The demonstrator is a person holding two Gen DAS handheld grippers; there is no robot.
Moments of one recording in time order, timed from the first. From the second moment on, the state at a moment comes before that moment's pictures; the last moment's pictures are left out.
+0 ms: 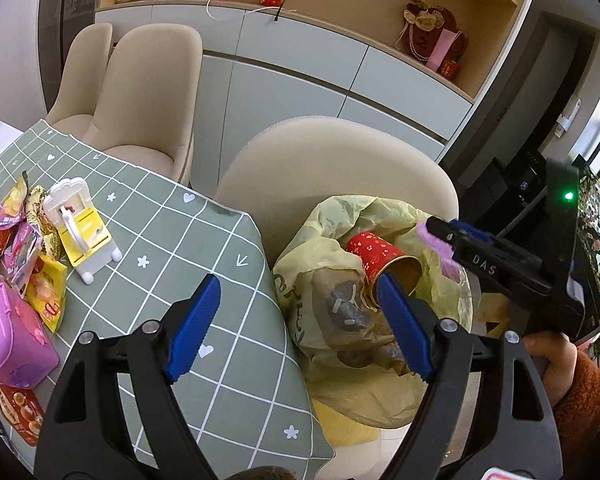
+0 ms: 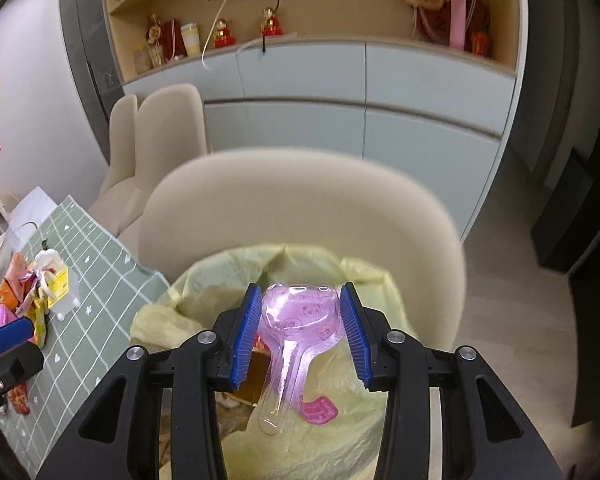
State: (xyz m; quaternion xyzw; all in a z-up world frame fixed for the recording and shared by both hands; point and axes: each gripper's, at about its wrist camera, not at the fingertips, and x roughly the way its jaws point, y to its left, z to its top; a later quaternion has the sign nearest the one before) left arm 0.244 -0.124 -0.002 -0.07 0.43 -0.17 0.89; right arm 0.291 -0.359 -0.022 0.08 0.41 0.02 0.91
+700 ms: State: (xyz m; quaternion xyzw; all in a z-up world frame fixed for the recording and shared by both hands) left arm 0.194 -0.084 0.007 -0.06 0.40 -0.16 0.90; right arm 0.218 -0.350 0.024 0.06 0.33 -0.02 0.94
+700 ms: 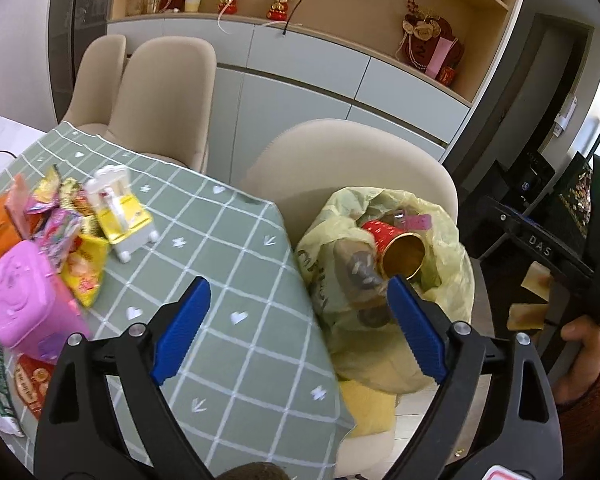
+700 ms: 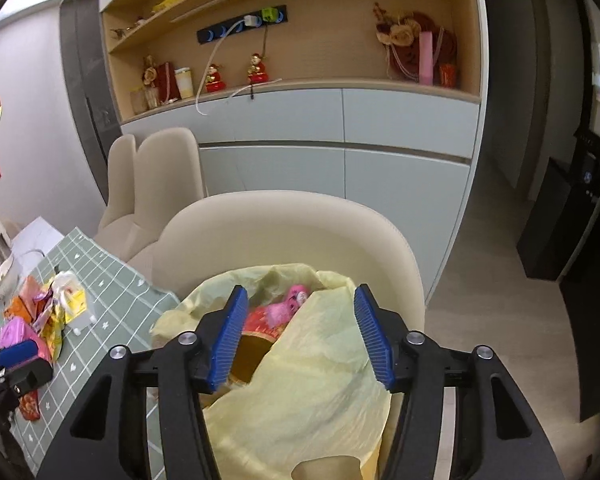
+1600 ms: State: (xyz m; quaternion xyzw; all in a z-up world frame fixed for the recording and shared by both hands) left arm 0.127 0.237 -0.056 -0.06 0.42 0.03 0.90; right arm 0.141 -0.117 -0.049 0.04 0.39 -0.01 0.92
